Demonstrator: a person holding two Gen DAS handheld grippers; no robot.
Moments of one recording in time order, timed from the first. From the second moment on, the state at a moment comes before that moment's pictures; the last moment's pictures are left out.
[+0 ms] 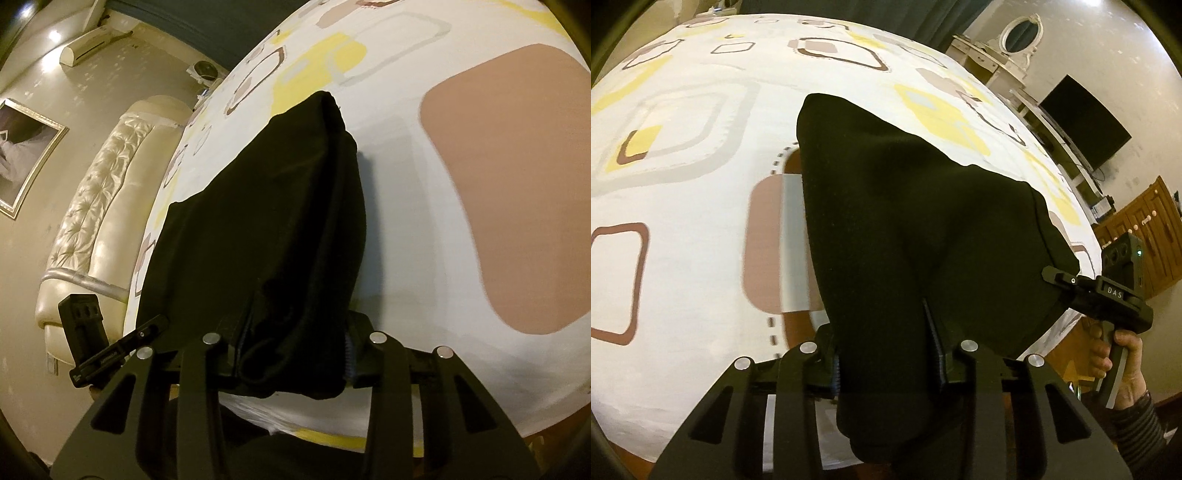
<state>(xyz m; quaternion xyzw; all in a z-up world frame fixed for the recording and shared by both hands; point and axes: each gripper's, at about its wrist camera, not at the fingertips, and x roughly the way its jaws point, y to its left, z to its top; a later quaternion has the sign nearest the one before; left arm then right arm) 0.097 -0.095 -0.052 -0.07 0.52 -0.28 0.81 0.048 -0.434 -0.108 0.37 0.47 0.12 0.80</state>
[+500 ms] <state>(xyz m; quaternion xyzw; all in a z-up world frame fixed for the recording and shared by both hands) 0.105 -0.053 -0.054 -0.09 0.52 -0.26 0.81 0.075 -0.389 -0.110 0.35 0.48 0.15 0.79</state>
